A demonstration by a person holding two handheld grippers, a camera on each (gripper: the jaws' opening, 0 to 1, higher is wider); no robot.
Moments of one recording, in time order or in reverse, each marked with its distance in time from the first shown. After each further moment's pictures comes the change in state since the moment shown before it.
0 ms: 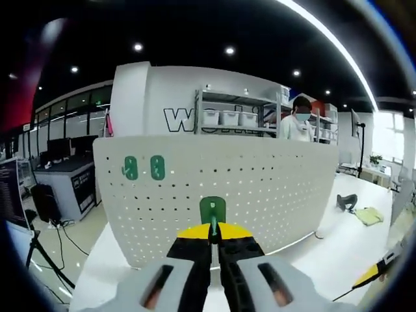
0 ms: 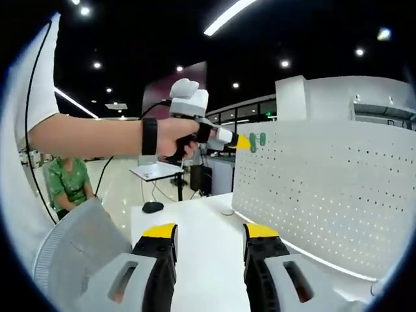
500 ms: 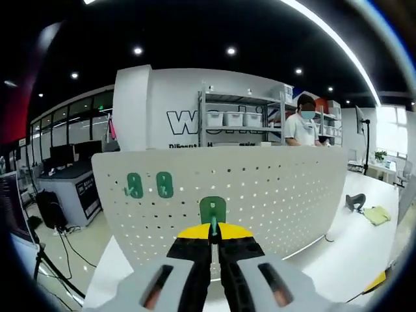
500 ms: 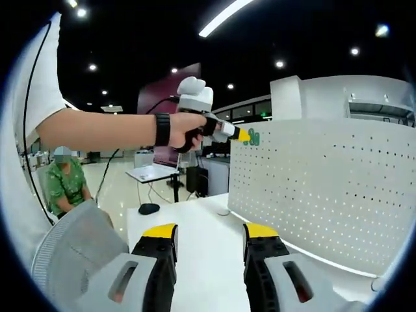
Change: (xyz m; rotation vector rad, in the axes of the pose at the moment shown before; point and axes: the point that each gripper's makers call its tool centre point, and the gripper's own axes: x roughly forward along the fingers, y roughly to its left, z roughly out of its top) left arm 0.026 0.017 0.026 0.030 -0.004 0.030; right arm -0.001 -0.007 -0.005 0.023 -0.004 -0.024
